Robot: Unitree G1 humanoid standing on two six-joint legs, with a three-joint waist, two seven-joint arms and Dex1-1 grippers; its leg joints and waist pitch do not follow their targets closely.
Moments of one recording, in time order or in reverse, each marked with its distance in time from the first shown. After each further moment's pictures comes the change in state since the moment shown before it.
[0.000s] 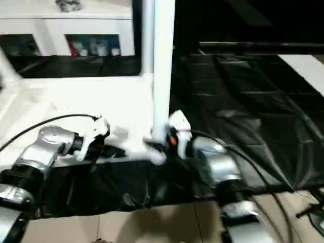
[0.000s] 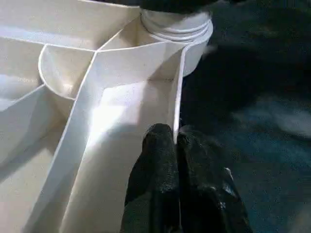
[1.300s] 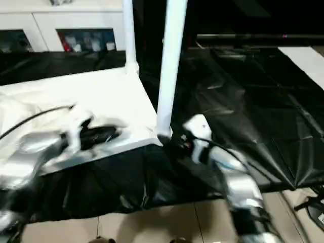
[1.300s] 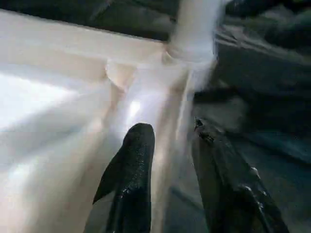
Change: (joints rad) left arm 0.335 0.145 0.188 -0.559 -0.205 0.187 0.087; right arm 0.312 -0.250 0.016 -0.520 0.121 0.067 0.198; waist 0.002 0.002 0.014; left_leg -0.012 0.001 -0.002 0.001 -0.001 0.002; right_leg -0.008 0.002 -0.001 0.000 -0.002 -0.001
